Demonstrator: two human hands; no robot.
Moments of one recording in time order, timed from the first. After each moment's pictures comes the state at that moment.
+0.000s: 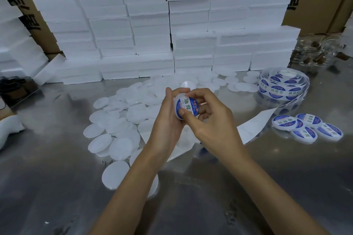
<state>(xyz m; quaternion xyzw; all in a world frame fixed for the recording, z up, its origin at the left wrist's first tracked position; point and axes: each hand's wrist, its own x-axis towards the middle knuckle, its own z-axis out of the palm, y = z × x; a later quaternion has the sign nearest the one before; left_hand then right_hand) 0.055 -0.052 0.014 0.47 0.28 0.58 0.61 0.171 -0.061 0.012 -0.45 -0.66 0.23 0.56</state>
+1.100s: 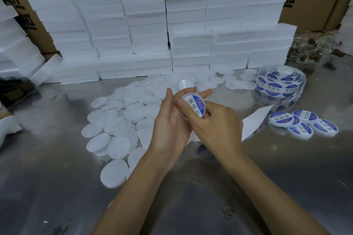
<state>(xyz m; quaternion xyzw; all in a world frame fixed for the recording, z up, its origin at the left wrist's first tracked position) 0.066 -0.060 0.011 0.42 0.23 0.54 0.69 0.176 -0.059 -0.002 -0.62 -0.63 0.04 0.46</state>
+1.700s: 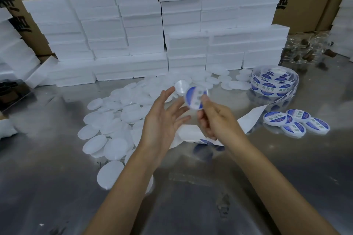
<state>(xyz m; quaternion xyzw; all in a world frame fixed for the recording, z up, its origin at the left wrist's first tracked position) 0.053 -0.052 0.011 0.43 0.30 0.56 0.64 0.203 -0.050 0.001 -0.52 -0.52 0.43 0.52</state>
